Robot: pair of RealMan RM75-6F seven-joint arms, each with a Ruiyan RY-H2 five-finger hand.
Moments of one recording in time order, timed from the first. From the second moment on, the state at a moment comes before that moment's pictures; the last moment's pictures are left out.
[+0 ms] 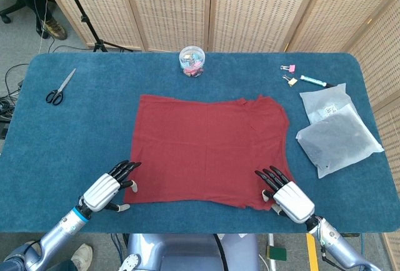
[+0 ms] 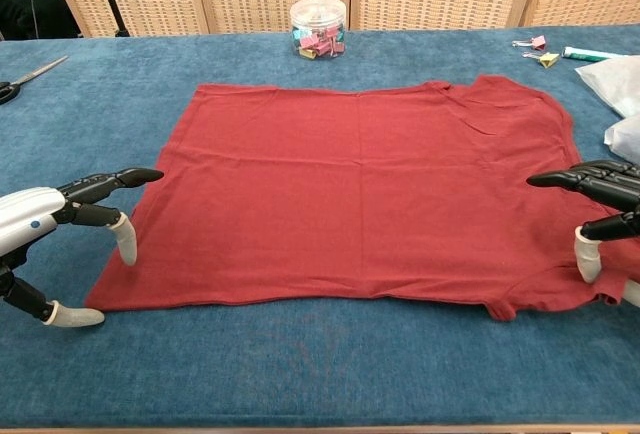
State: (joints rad) left arm -0.39 -1.71 0.16 -0.84 1.87 1.43 -0.53; right arm 0.35 -1.52 -0.18 -1.05 -1.87 1.44 0.18
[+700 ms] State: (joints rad) left arm -0.40 -1.72 0.17 -0.84 1.83 1.41 -0.54; right arm 0.35 -1.52 -0.18 -1.05 -1.87 1.44 0.18
